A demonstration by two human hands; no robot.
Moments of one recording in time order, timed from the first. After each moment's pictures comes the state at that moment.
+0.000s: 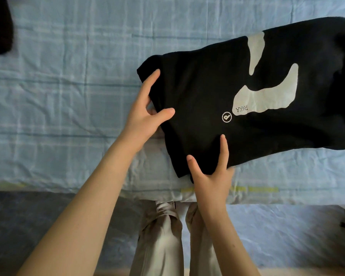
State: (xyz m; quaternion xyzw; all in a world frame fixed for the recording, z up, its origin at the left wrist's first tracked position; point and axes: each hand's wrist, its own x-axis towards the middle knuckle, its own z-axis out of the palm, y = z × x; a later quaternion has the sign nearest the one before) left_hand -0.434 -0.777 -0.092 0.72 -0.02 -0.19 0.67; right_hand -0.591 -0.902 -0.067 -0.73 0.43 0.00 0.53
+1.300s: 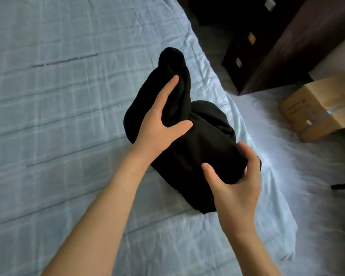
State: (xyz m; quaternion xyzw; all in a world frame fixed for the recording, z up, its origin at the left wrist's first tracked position) left_hand -0.352 -1.115 0.017 0.73 -0.29 -0.16 0.59; right_hand -0.536 -1.194 -0.003 -0.67 0.38 -0.31 0.56
